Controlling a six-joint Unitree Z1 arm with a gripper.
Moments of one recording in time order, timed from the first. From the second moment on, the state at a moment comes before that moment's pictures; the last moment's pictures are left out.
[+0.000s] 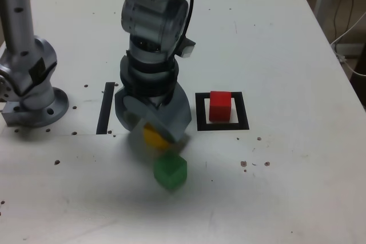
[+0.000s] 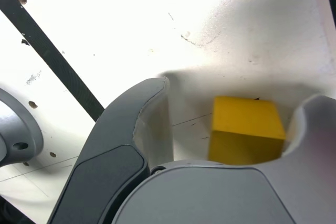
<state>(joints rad) -0.37 1.84 -1.02 0.98 0.09 0.08</state>
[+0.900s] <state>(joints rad) -0.38 1.81 -1.05 1.00 0.05 0.08</state>
